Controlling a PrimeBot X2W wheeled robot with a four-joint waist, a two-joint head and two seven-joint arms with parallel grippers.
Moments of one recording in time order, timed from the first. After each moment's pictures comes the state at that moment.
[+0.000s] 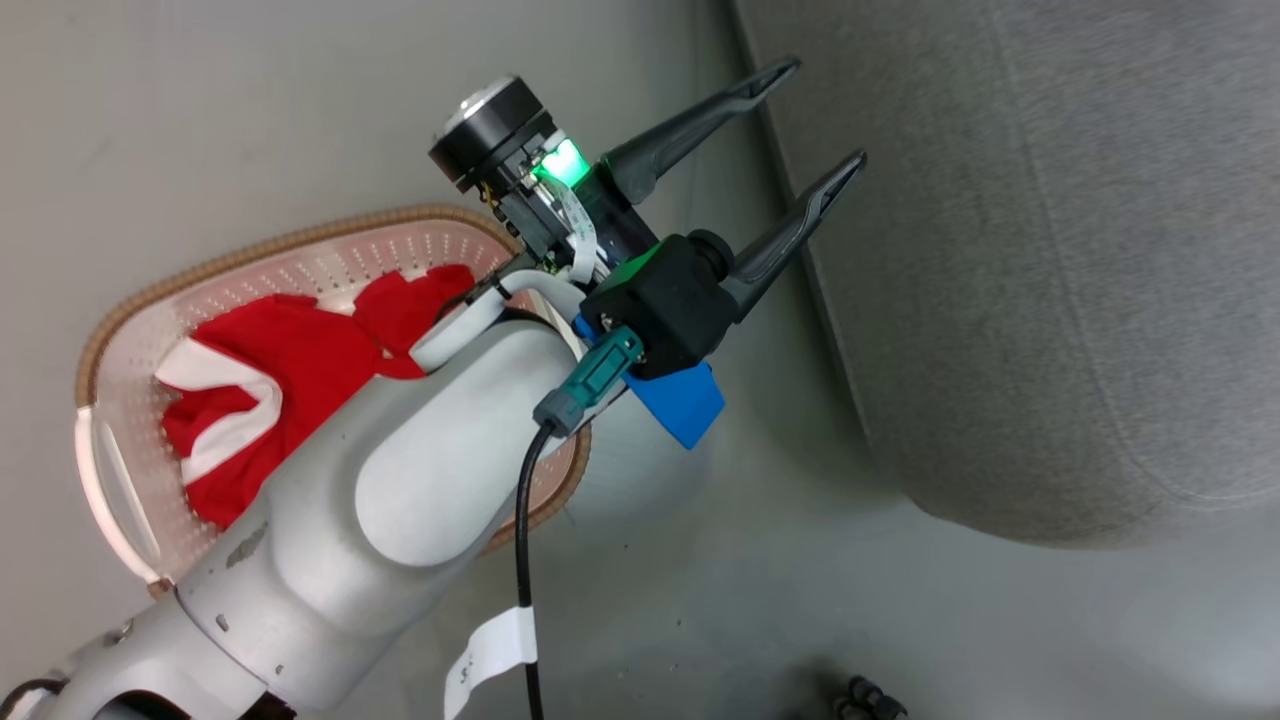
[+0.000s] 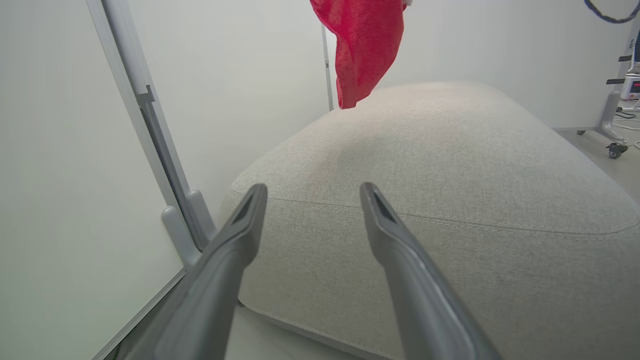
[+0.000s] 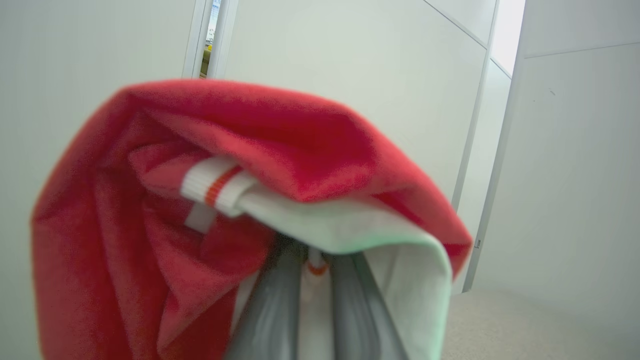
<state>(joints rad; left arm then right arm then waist) -0.93 0.18 -0.84 0.35 -0.14 -0.13 -0.26 -0.87 -0.22 -0.48 0.11 0.10 0.13 -0.26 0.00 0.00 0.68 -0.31</state>
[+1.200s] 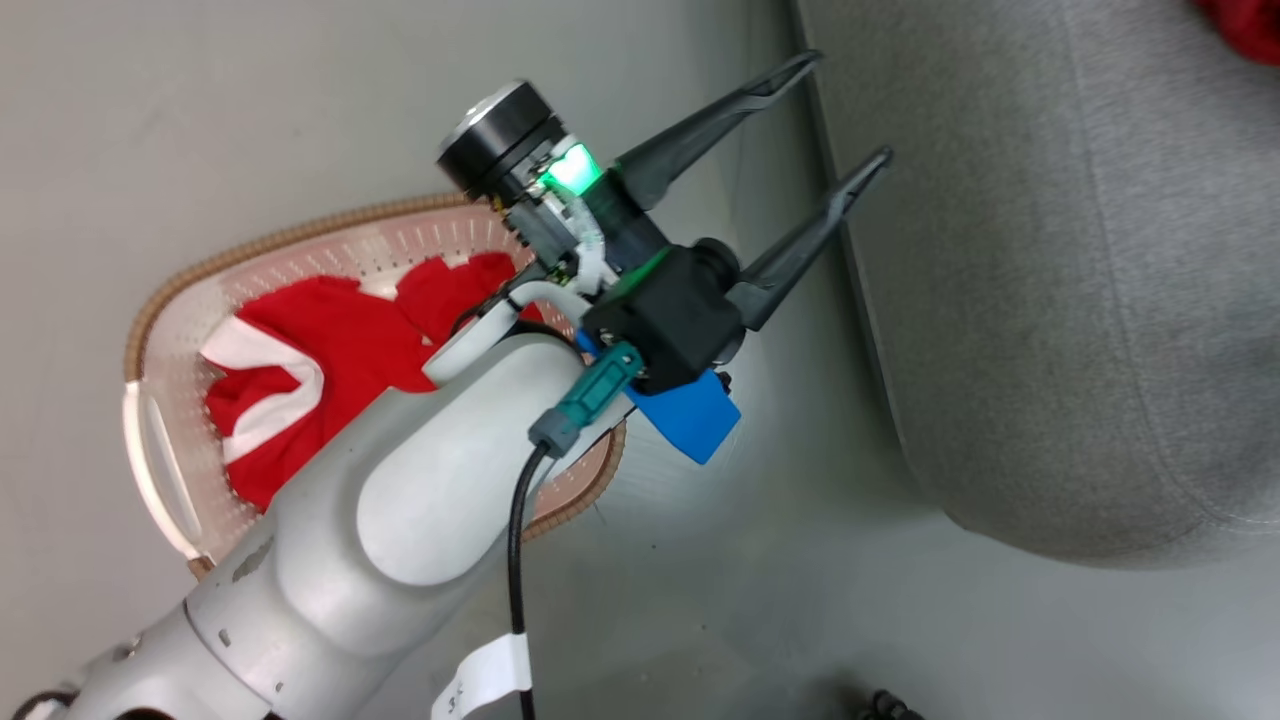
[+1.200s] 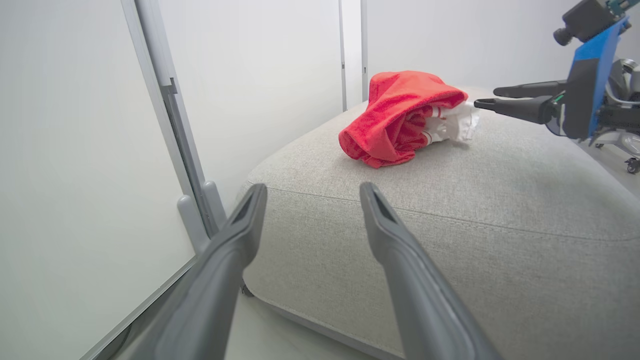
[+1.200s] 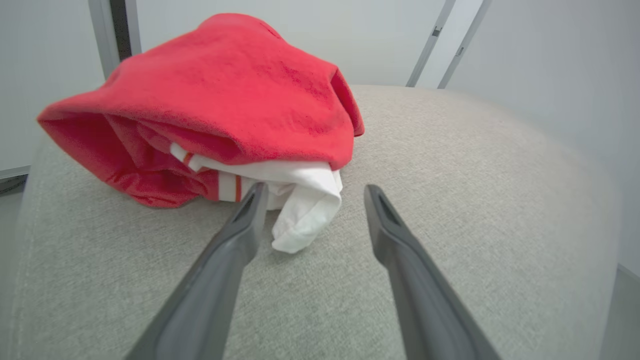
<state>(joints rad) -0.94 0.18 -0.86 0.29 -0.17 -0.10 -0.26 -0.59 -0.18 -0.58 0.41 0.04 0.13 -0.26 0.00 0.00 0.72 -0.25</state>
